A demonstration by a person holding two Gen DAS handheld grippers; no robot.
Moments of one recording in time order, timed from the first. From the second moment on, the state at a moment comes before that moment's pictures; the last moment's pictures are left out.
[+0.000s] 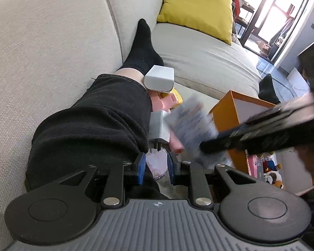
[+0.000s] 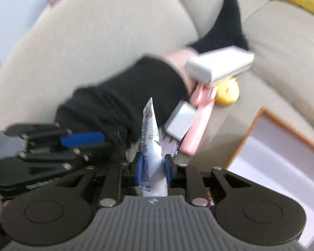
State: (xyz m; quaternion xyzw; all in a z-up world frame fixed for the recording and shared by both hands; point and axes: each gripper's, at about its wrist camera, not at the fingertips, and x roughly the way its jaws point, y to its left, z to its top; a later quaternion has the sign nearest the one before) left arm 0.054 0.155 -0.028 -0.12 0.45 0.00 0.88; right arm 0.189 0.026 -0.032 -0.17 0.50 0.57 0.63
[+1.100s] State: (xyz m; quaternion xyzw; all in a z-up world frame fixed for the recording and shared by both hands) left arm 0.181 0.105 -0.101 0.00 0.55 0.04 0.83; right arm 0.274 -0.094 0.003 -0.02 0.44 0.52 0.73
